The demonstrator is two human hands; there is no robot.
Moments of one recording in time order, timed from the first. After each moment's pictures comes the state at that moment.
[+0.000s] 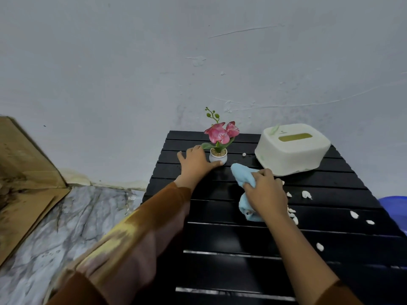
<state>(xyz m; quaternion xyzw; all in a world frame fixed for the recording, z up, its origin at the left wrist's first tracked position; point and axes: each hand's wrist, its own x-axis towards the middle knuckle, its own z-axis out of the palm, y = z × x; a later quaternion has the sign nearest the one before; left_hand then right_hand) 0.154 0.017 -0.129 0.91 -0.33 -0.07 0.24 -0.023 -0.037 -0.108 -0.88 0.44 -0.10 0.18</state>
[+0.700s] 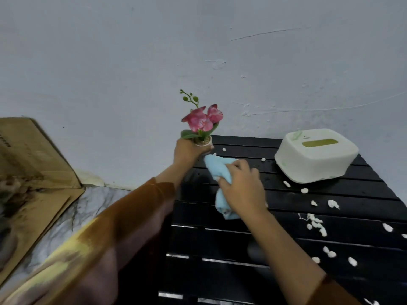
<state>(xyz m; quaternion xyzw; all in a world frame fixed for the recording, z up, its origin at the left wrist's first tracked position) 0.211 0.058 -0.104 0.83 -0.21 -0.08 0.52 0.040 0.024 -0.091 -0.92 0.31 -0.15 0.20</state>
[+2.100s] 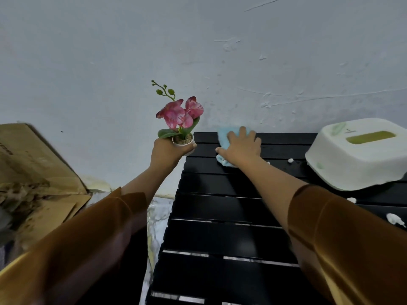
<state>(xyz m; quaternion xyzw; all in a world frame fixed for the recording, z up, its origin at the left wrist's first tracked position) 0.281 0.088 -0.126 0.83 -0.25 0.00 0.49 0.204 -0.081 -0.147 -0.94 0.33 -0.02 0.04</state>
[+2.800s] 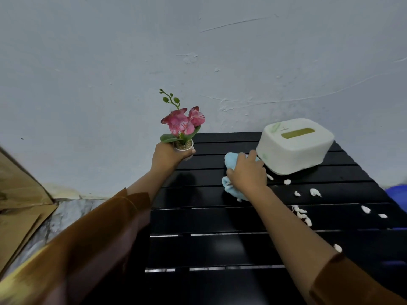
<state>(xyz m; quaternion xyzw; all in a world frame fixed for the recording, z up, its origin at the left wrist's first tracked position) 0.214 0.056 -0.115 0.81 -0.28 -0.09 0.52 0.056 -0.057 -0.125 -0.89 0.43 -0.09 0.09</state>
